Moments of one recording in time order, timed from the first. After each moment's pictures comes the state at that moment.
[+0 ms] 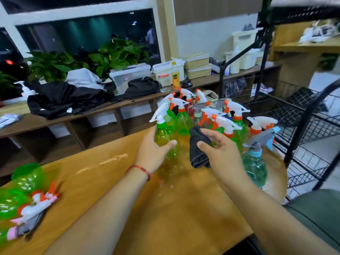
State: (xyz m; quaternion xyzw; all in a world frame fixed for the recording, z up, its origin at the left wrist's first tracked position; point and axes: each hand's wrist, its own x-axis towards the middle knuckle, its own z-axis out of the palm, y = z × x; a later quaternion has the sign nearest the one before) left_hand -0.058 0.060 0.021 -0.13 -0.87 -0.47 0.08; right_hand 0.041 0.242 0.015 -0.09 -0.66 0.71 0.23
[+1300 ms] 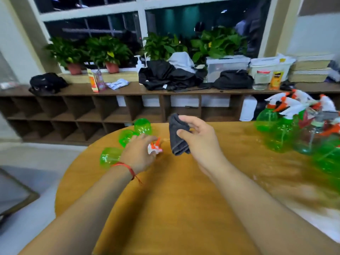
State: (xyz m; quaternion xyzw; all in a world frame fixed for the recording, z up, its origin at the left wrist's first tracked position) left_hand 0.042 -0.289 0.013 0.01 -0.98 -0.14 0.14; right_hand 0.036 -0.070 0.063 0.16 -0.67 0.73 0.01
